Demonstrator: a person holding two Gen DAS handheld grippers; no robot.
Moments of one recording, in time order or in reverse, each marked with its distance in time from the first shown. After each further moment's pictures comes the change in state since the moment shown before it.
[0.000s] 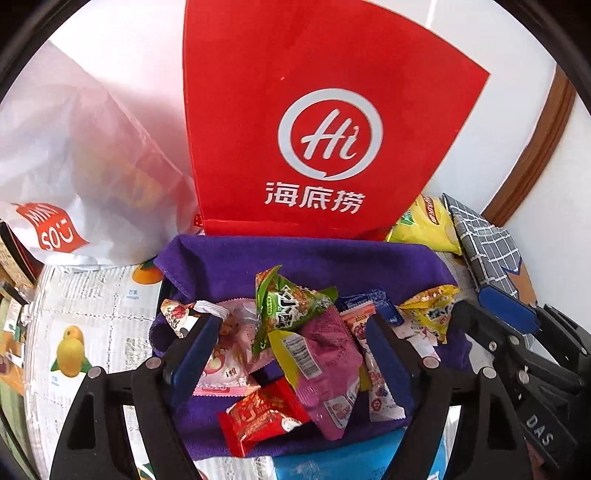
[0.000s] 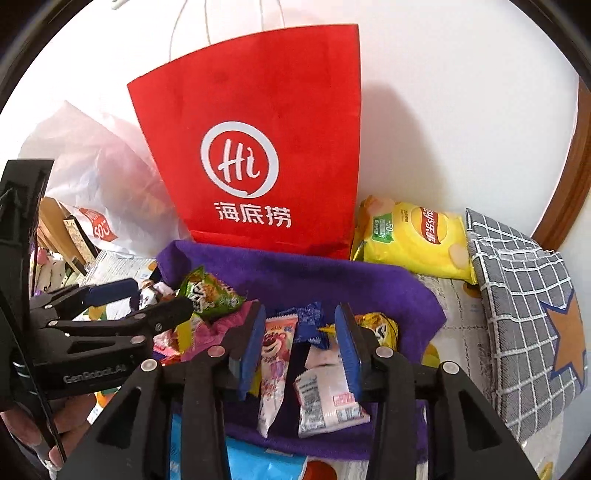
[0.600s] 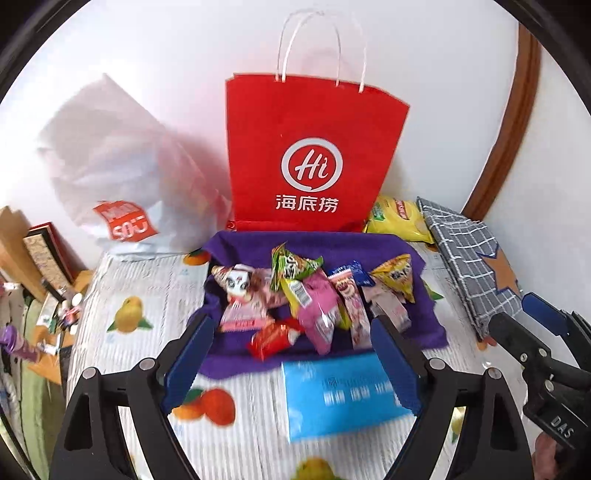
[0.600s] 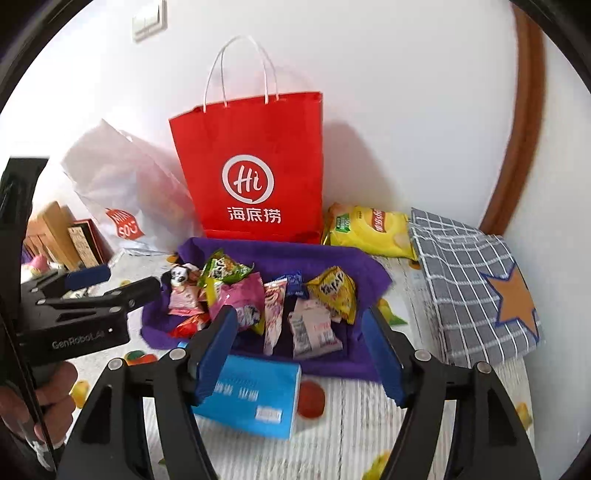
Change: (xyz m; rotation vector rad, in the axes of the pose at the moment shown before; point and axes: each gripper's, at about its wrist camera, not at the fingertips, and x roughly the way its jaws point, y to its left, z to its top) left arm -0.131 -0.012 -0.061 0.029 -0.100 0.061; right arm -0.132 0.013 -0.056 0.047 -0.080 -0.085
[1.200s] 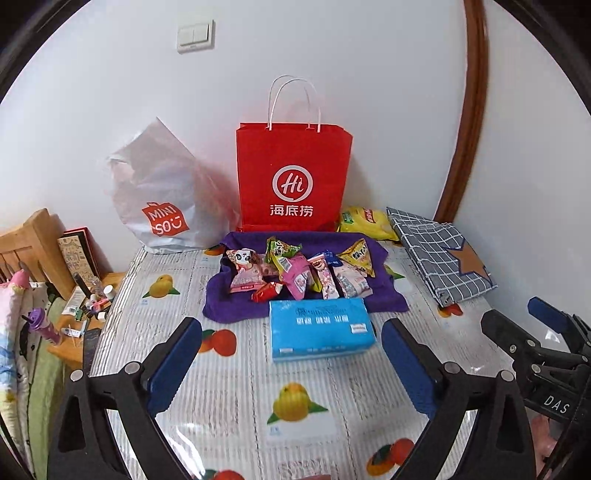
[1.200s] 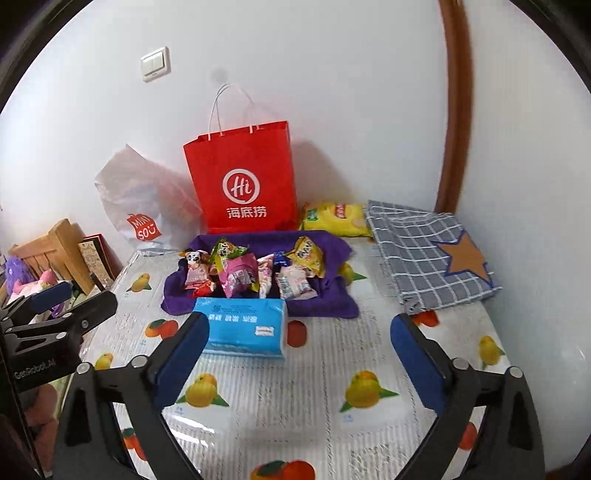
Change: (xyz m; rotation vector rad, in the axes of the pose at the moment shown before) left arm -0.135 -0.034 -0.093 0.028 -0.146 0.035; right arm -0.130 -0.015 -0.085 0.082 -0.088 -0.051
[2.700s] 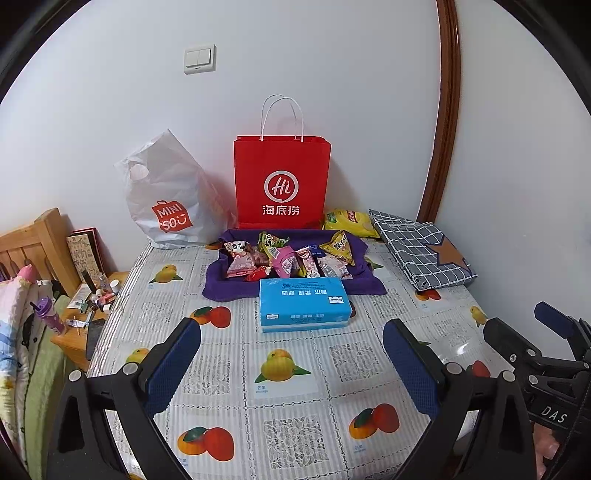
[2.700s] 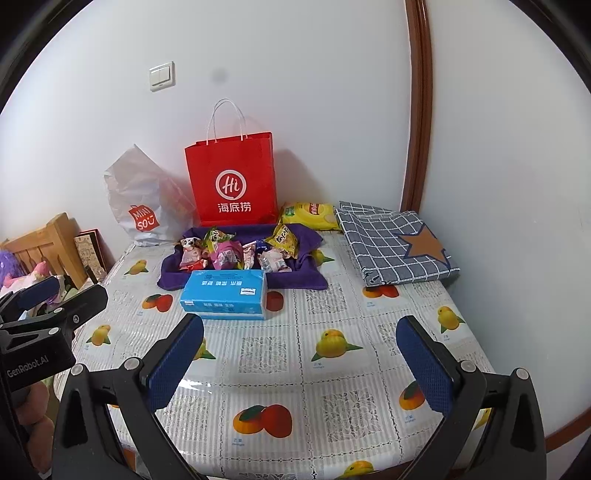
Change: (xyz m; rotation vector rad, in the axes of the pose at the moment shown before) left arm -0.063 -0.016 -0.053 0.000 -0.067 -0.017; right arm -0.083 -0.012 -0.065 -0.010 -0.062 -0.066
